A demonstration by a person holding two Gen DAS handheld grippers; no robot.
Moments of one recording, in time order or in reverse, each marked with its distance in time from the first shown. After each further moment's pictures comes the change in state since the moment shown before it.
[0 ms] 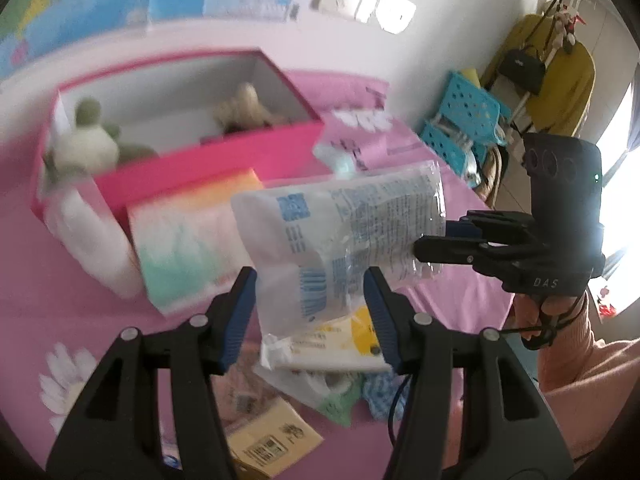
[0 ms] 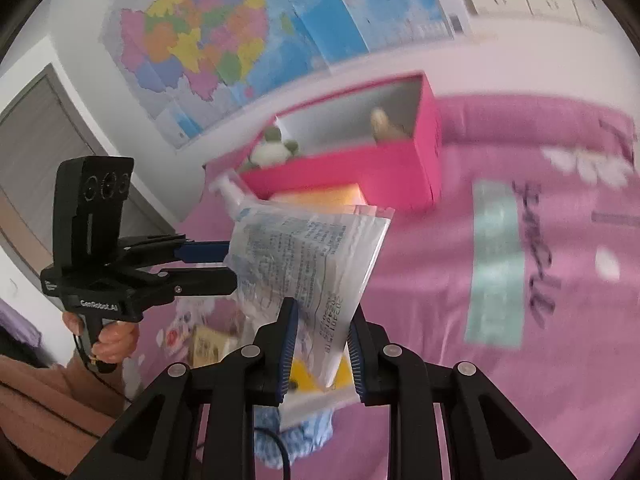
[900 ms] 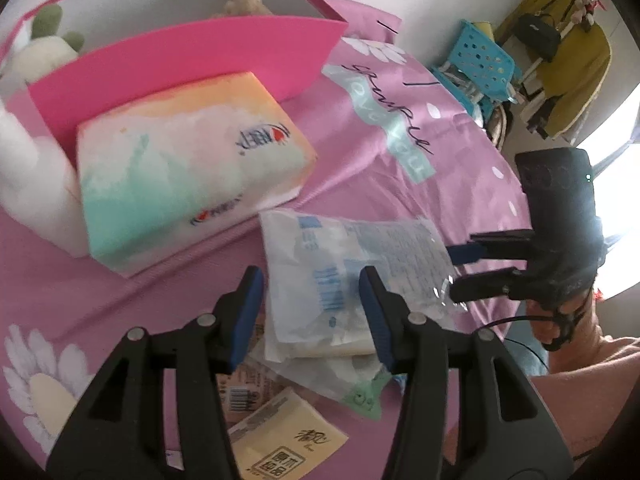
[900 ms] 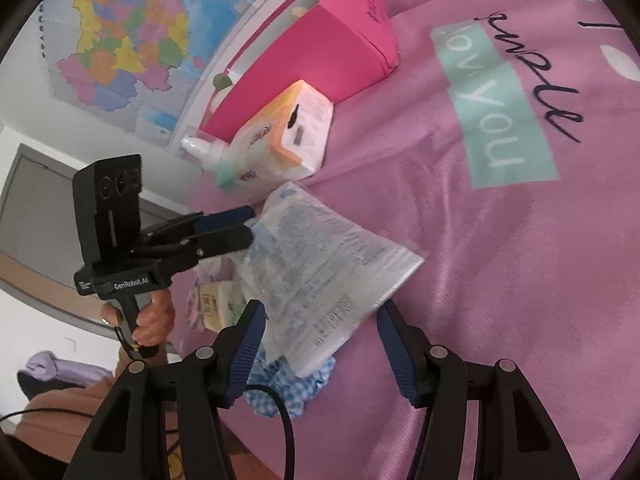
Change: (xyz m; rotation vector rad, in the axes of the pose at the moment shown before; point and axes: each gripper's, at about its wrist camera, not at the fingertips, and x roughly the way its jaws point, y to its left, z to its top) left arm 0.067 0.016 -0.035 -0.021 0.233 -0.076; right arm 0.037 -0.047 -0.065 0.342 0.205 0.178
